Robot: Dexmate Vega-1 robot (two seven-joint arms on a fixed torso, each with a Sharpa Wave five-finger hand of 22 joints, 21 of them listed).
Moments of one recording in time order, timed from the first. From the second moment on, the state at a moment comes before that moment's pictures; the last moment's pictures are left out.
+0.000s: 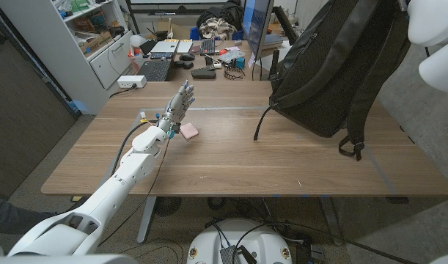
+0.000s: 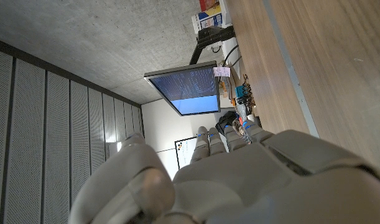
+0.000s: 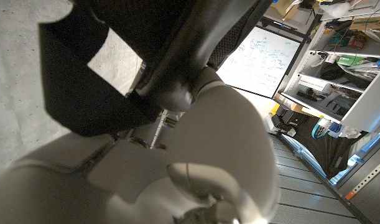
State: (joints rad) left arm 0.80 0.46 0.32 -1.28 -0.62 -0.25 -0.16; left_hand 0.37 0.03 0.08 0.09 0.28 0.05 0.04 0.20 0.18 -0.04 -0.03 0.20 0.19 -0.07 0.01 0.19 0.18 -0.10 0.06 0.20 0.18; right arm -0.59 -1.23 -0.20 -2.40 -0.33 -0.88 0.04; right_hand 1.30 0.08 0.31 -0.15 0.54 0.71 -0.15 0.72 0.68 0.62 -0.09 0.74 0.92 0.87 -0.11 0.50 1.00 0.82 -0.10 0.85 0.38
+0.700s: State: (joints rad) left arm 0.81 0.47 0.31 -1.30 -0.62 -0.24 -0.15; left_hand 0.37 0.03 0.08 0.08 0.28 0.05 0.04 0.20 0.18 -0.04 -0.03 0.20 0.19 -0.07 0.01 0.19 0.18 -0.10 0.06 0.20 0.18; right arm -0.47 -1.22 -0.28 -2.42 -0.33 -0.93 0.06; right_hand 1.29 0.08 0.32 -0.16 0.54 0.71 -0.15 0.71 0.68 0.63 -0.09 0.73 0.93 0.88 -0.11 0.49 1.02 0.81 -0.09 0.86 0.38
